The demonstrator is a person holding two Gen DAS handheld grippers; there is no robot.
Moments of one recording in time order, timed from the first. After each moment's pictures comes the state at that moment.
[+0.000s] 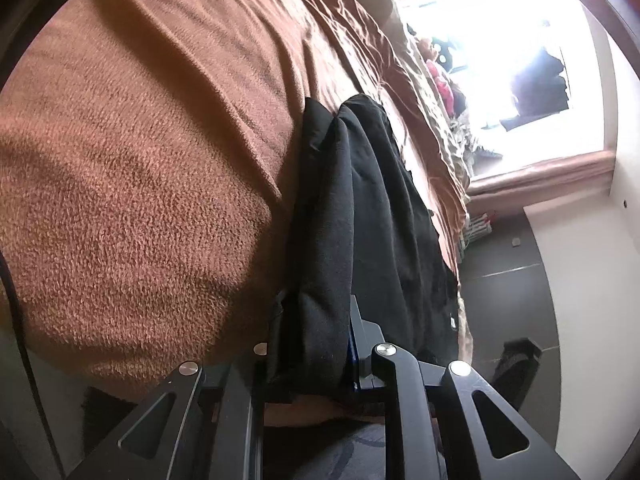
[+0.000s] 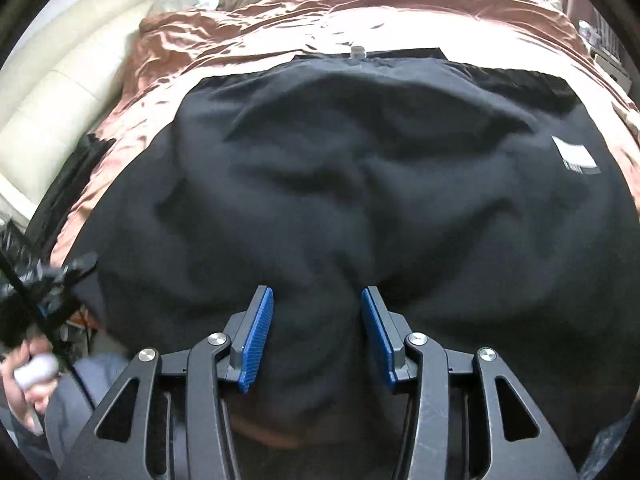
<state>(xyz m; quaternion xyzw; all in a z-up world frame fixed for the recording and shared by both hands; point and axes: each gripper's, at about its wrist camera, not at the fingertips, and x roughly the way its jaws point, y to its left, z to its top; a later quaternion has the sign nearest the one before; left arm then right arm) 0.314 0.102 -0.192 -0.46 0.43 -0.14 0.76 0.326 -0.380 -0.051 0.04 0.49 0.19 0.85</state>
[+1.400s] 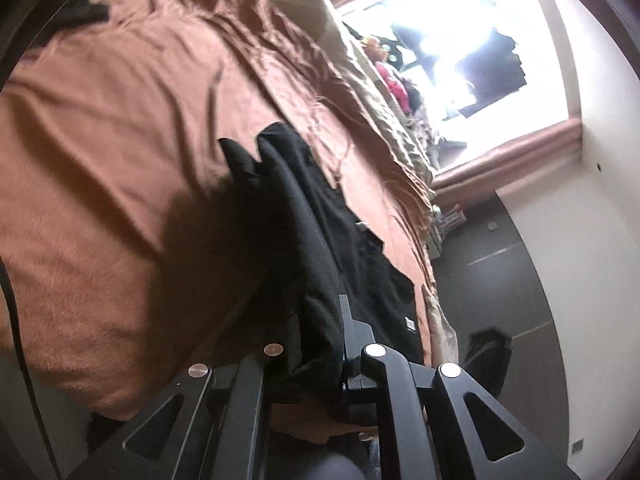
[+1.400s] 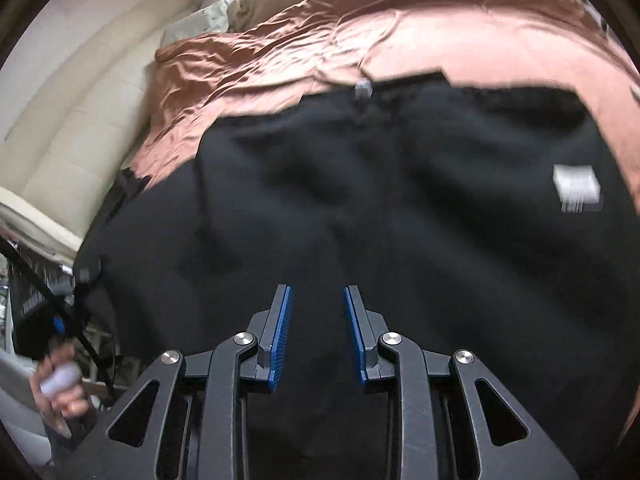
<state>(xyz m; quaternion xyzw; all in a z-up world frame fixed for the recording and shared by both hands) 0.318 0.077 -0.100 -0.41 0.39 -0.19 0.81 0.330 -0.361 -0.069 0.12 0.48 0.27 0.82</state>
